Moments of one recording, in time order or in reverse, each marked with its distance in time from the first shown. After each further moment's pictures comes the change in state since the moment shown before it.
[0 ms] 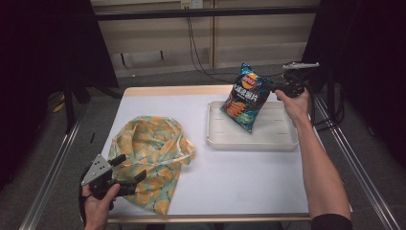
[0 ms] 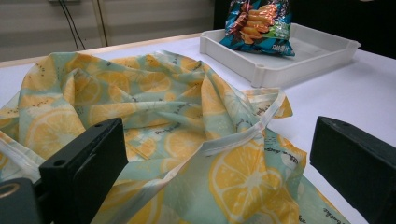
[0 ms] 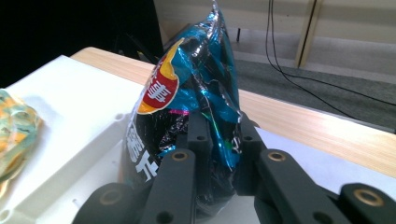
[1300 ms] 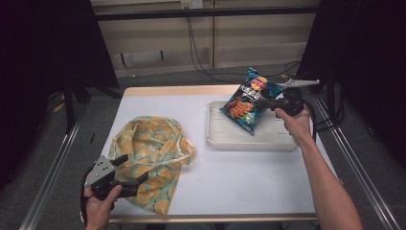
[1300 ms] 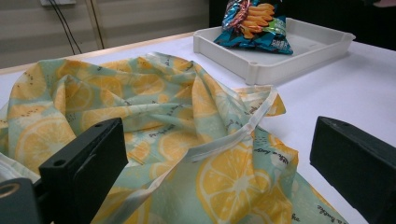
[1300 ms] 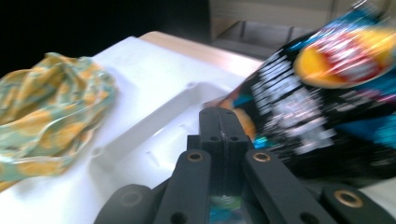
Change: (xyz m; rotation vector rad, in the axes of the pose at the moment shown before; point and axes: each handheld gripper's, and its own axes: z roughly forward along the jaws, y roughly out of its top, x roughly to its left) left arm -0.007 0.002 0.000 0.009 -0.010 0.040; right arm 0.039 -0.041 -0.025 -0.008 0.195 -0.045
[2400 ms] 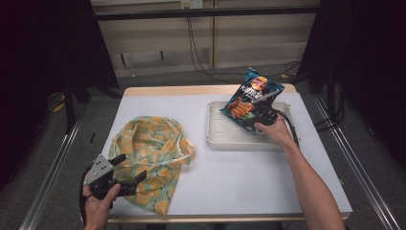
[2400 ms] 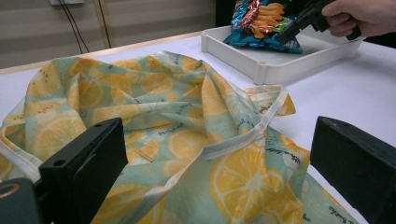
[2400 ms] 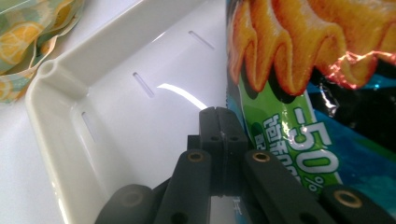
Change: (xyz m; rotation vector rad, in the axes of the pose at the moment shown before) left arm 0.003 0.000 -0.001 0.001 0.031 -0.012; right arm -0.003 -0.037 0.082 0.374 0.074 -0.026
